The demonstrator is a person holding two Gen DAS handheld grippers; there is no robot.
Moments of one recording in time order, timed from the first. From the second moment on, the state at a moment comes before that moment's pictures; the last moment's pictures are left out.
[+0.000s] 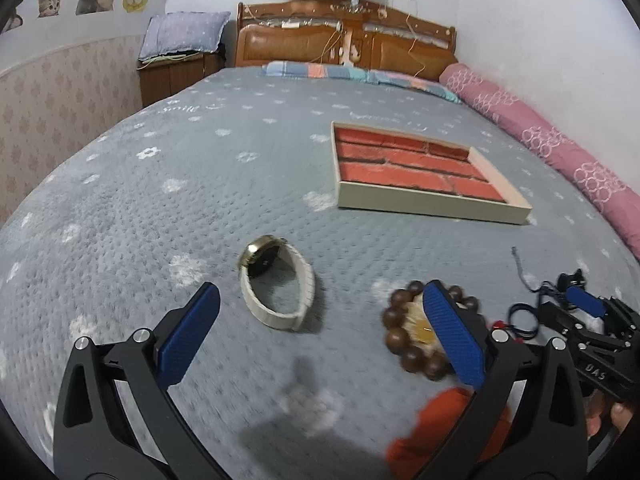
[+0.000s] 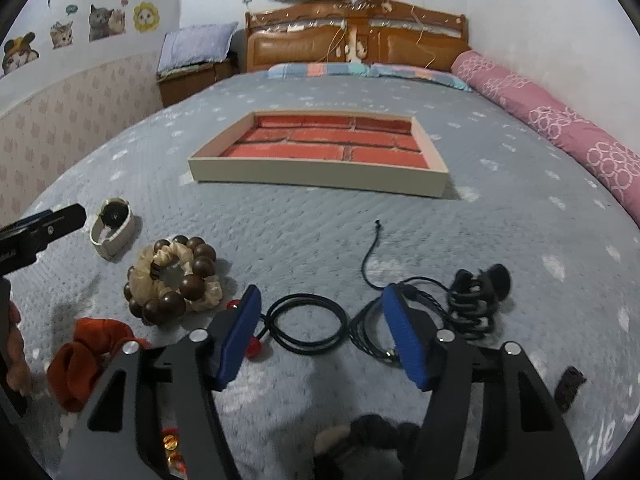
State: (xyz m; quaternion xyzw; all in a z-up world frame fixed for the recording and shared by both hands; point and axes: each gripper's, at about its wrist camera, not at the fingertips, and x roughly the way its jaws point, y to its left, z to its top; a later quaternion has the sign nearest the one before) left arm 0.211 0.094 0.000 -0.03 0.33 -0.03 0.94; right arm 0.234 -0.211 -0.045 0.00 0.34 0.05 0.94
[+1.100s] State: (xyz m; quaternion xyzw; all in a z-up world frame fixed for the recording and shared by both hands) left arm 0.275 0.133 -0.048 -0.06 0.42 -0.03 0.90; right arm 0.266 -0.205 -0.073 -0.04 0.40 0.05 0.91
